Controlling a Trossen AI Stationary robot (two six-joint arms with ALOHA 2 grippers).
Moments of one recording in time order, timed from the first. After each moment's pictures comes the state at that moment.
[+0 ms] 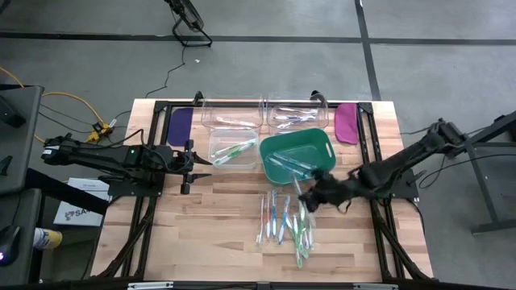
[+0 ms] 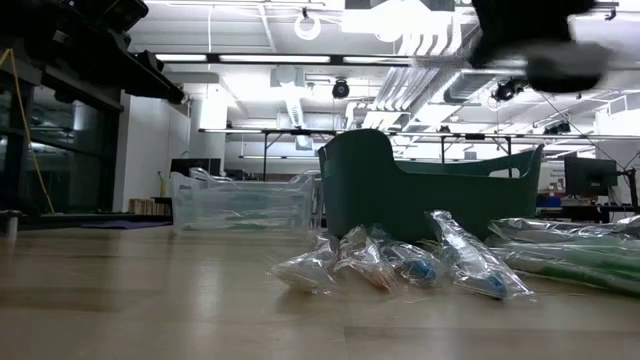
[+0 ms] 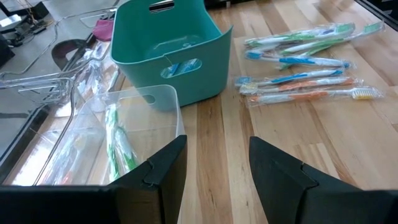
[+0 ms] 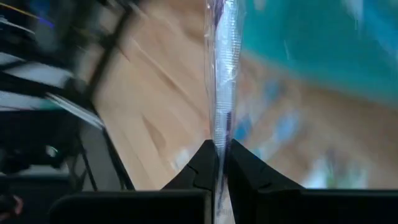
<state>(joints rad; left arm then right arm) -0.09 0.55 0.41 -0.24 -0.17 0.12 0.44 1.19 0.83 -0.36 0.34 1.34</state>
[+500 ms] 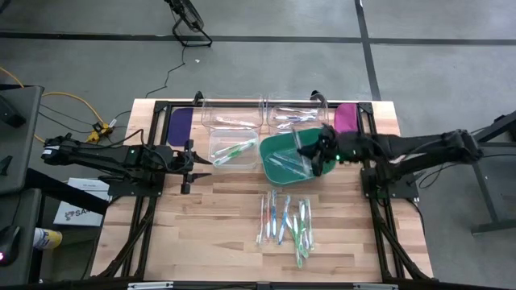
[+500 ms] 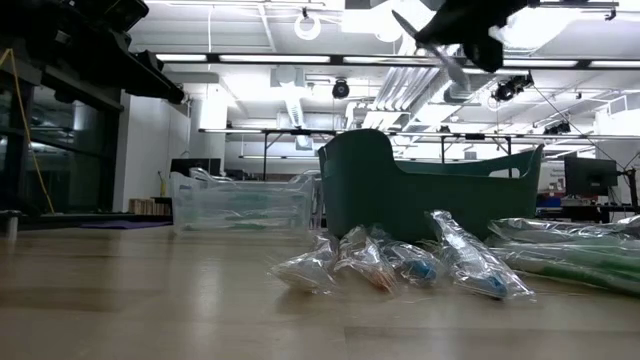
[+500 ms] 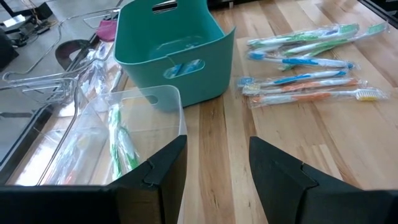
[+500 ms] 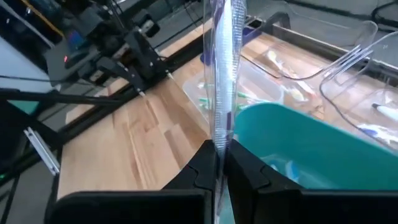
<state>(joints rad) -0.09 0.55 0.41 -0.23 -0.18 0.12 0.01 0.99 0.83 -0.25 0.23 0.58</state>
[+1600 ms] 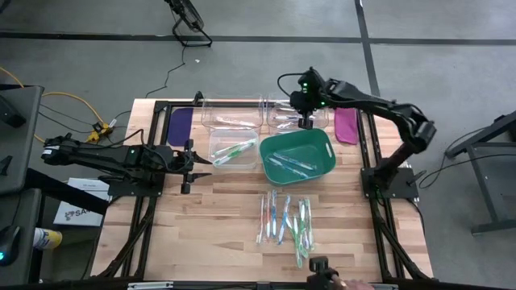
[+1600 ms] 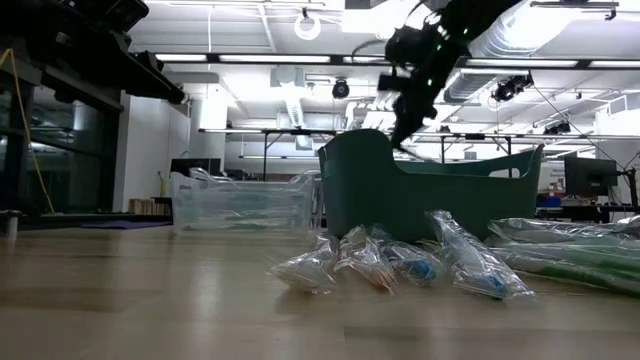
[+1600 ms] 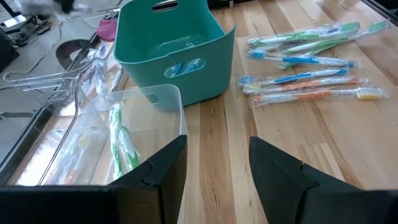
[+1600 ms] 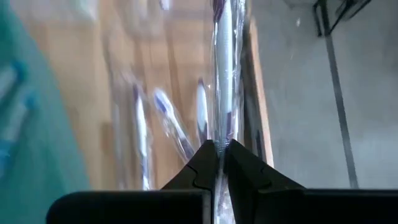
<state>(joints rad) -0.09 0.55 0.41 -0.24 -0.18 0.13 -0.66 1.62 1.31 -0.64 -0.02 -0.60</state>
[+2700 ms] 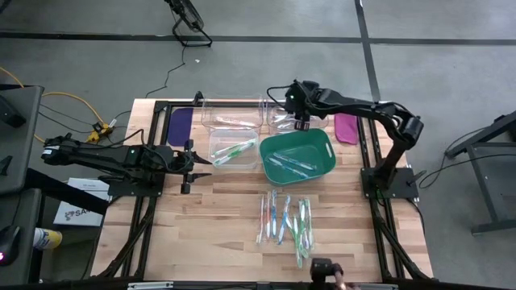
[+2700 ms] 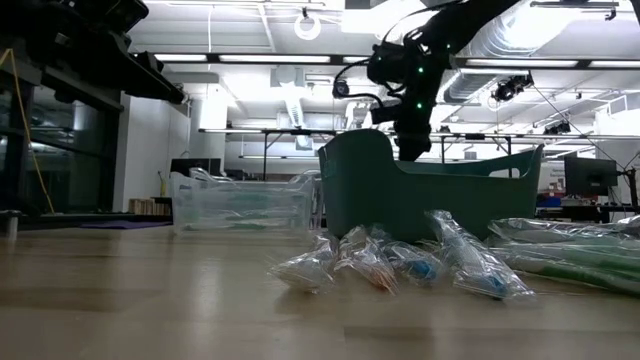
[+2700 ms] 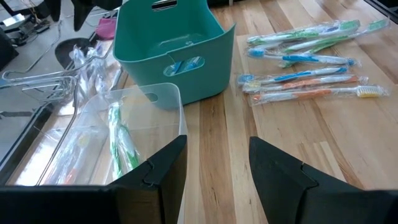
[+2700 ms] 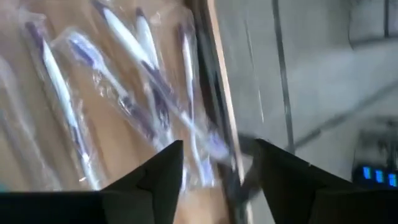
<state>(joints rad) -0.09 0.56 0.41 -0.24 -0.18 0.13 -0.57 1.72 1.31 -0.66 0.41 -0.47</state>
